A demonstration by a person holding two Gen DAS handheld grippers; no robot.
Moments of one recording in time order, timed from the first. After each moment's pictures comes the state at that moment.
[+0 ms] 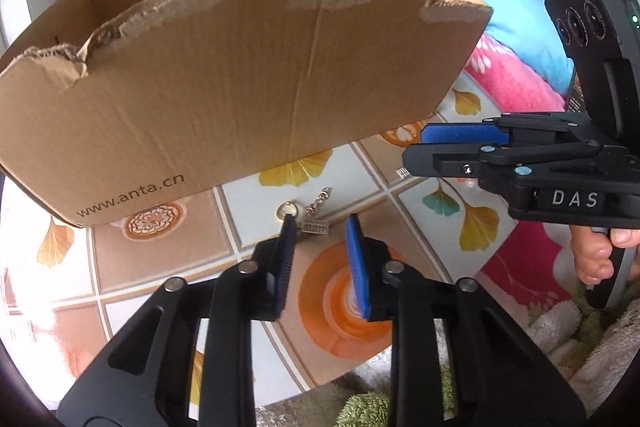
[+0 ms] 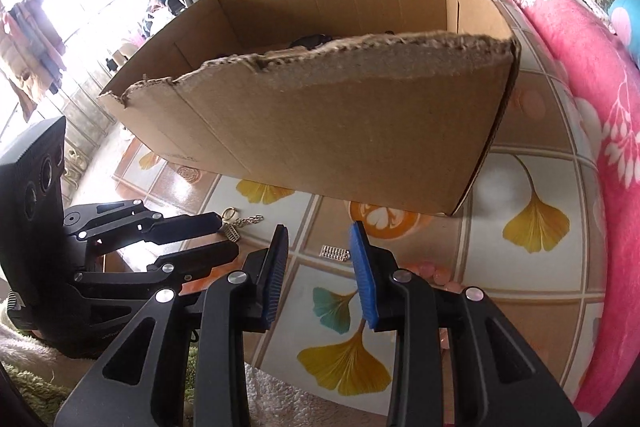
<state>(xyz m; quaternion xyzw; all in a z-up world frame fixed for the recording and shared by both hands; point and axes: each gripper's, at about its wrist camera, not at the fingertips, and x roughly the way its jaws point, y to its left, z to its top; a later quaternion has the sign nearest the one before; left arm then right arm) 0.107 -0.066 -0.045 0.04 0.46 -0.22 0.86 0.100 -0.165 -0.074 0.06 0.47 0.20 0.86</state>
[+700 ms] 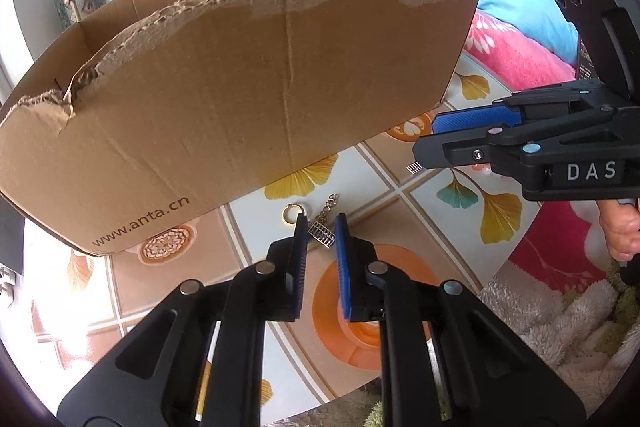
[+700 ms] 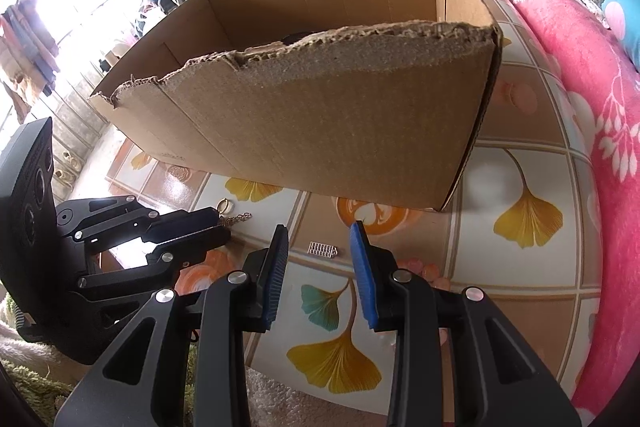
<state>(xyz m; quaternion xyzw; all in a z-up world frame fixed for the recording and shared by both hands) 0.109 -0.091 -0.049 0.11 0.43 -0.21 0.87 0.095 -0.170 -0.073 0.06 0.47 0.18 0.86</state>
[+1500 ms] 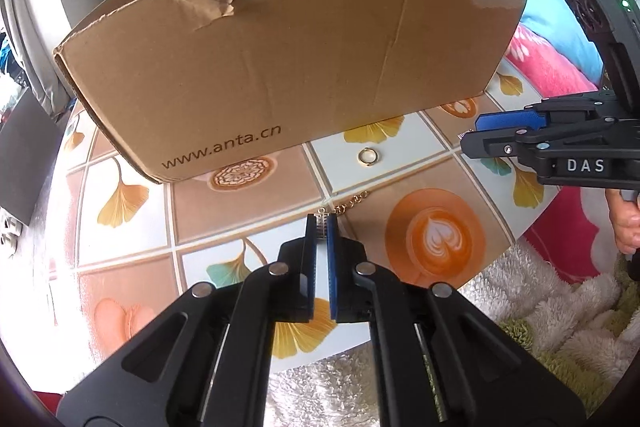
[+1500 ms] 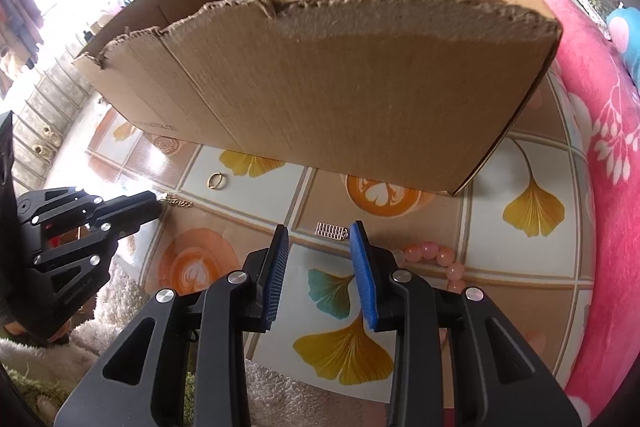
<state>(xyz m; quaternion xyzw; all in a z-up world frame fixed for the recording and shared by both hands) 0.088 -0.034 -0.046 0.08 0.46 -0.15 0.87 0.106 -0.143 -0.077 0.01 0.51 0.15 0.85</state>
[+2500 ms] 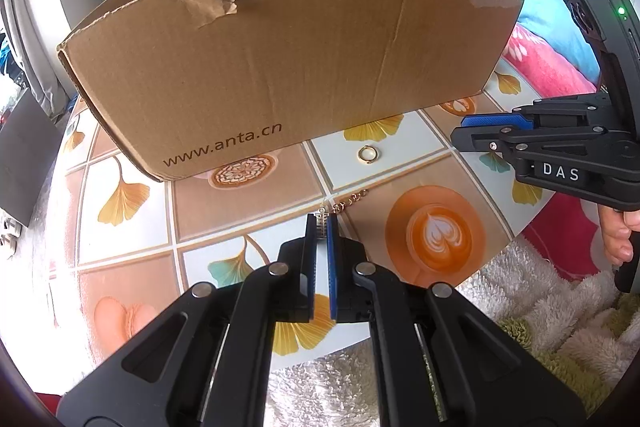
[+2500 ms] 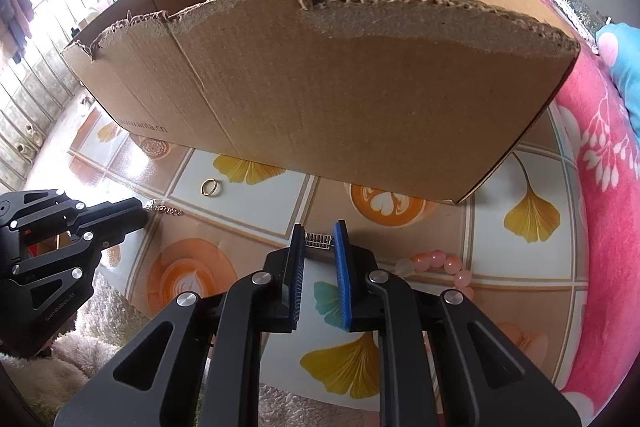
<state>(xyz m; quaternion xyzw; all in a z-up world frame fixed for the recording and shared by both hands) 0.085 -0.031 -0.046 0.08 0.45 -0.15 0.87 0.104 -0.102 -0.094 -0.01 0.49 0.13 0.86</state>
